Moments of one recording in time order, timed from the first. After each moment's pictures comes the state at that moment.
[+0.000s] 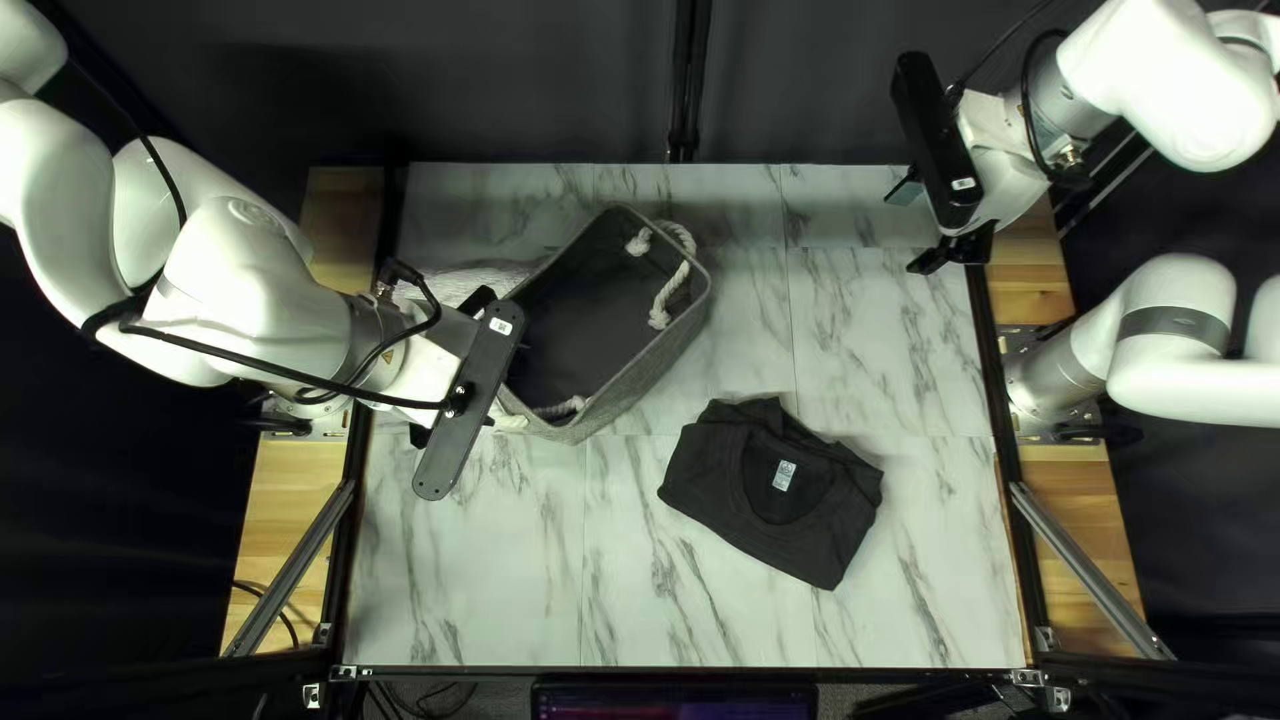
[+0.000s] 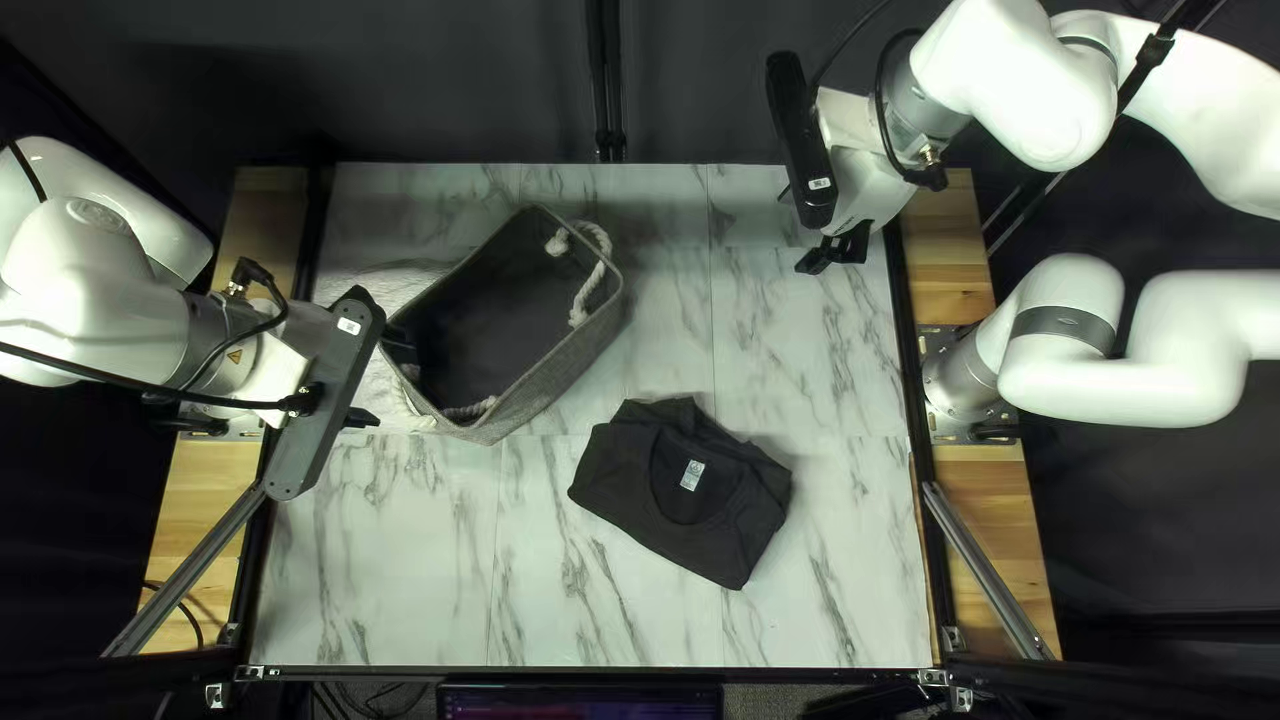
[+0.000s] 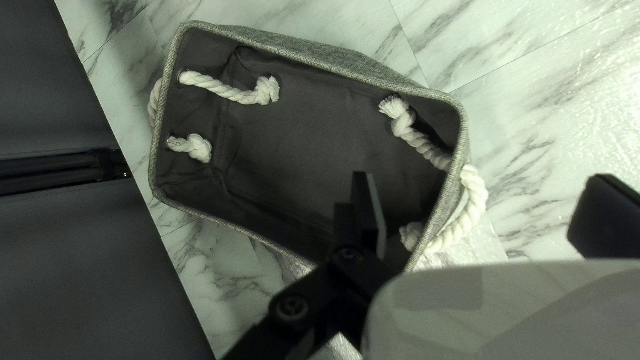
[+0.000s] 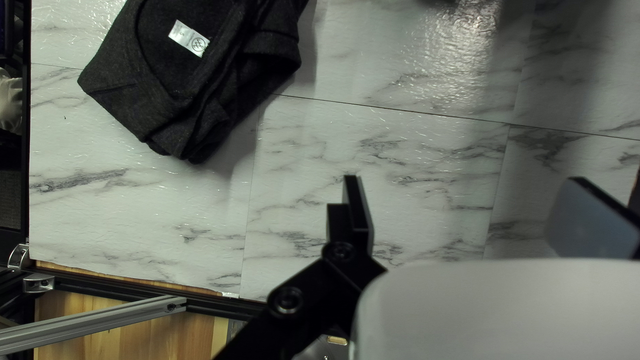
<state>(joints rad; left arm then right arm) -0.49 -0.85 -0.49 0.42 1.02 -0.15 -0.41 -0.90 -0.55 0.26 1.18 -0.62</state>
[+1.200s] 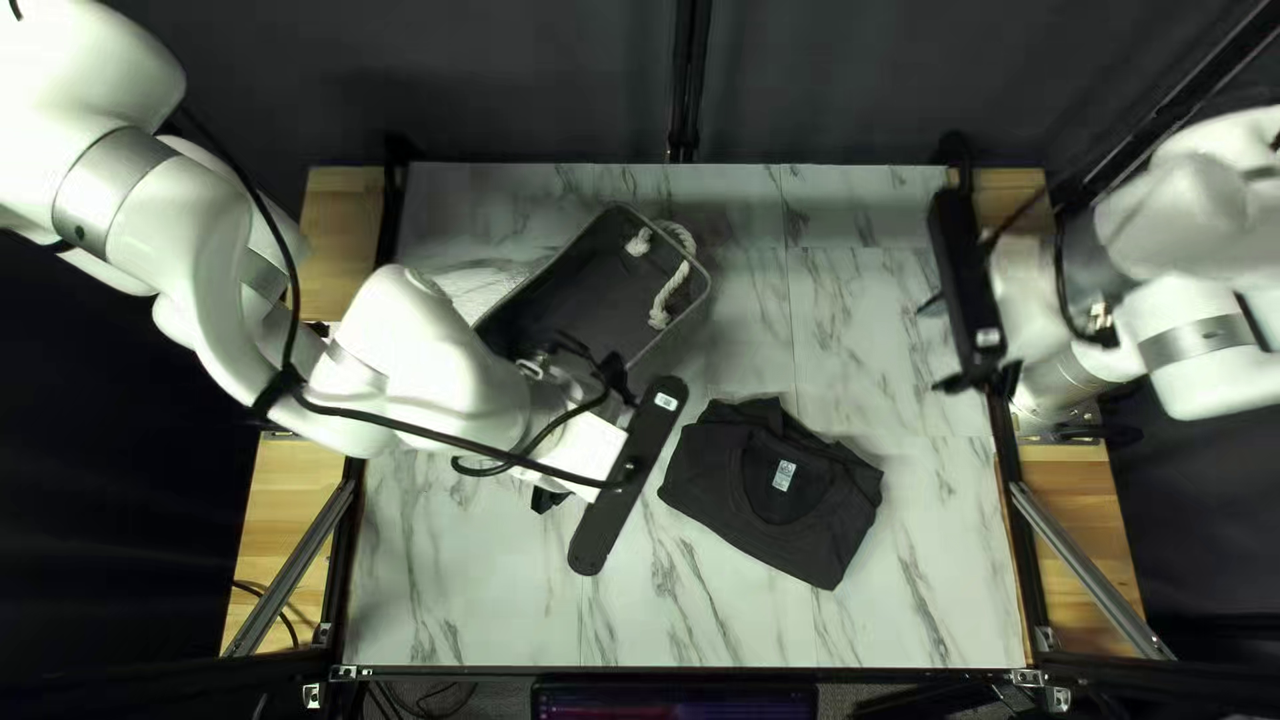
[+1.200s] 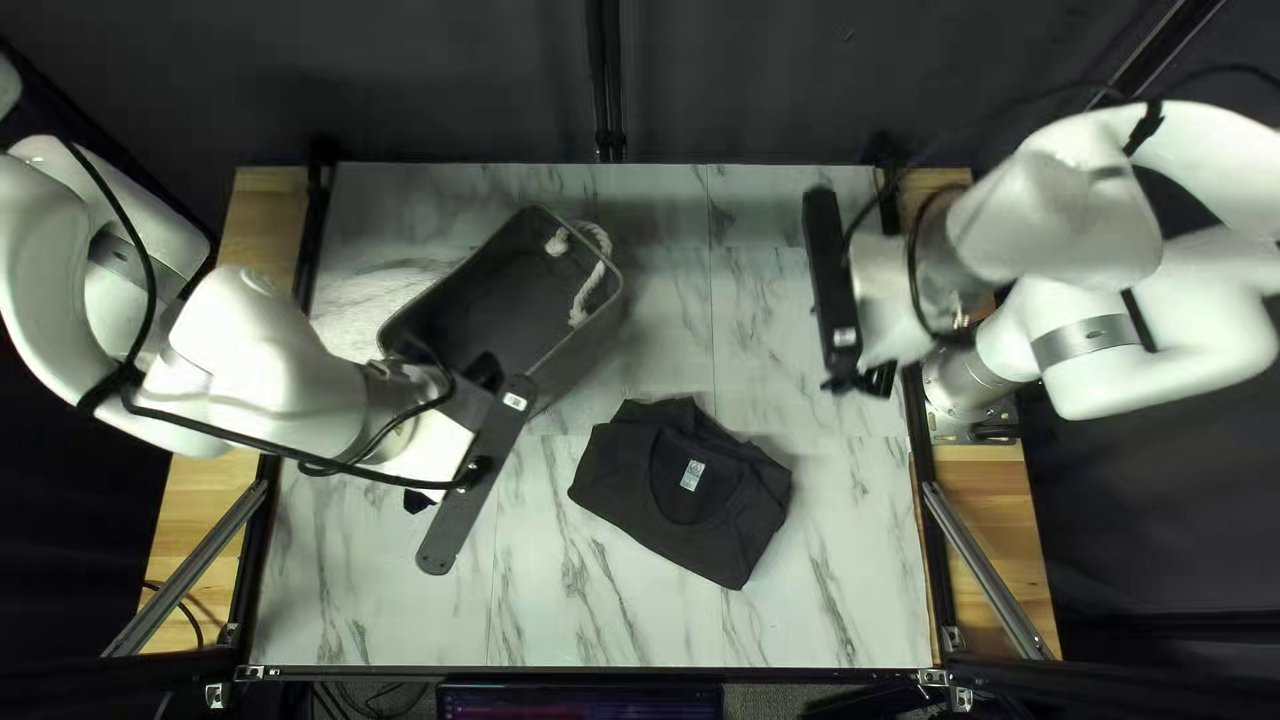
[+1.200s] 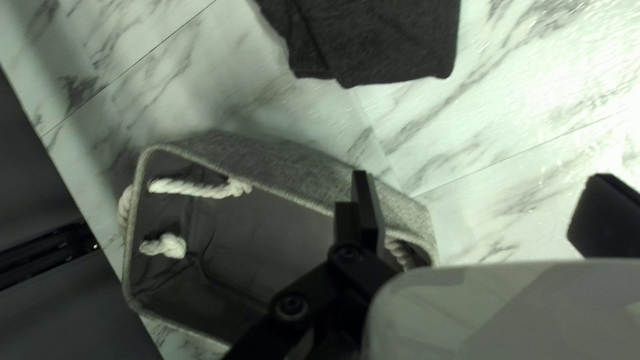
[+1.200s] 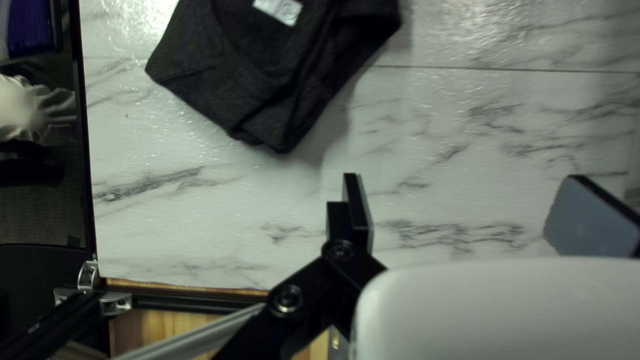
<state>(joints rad) -0.43 -0.32 -0.87 0.28 0.86 -0.07 0.41 -0.91 -0.42 -0.10 1.07 0.38</state>
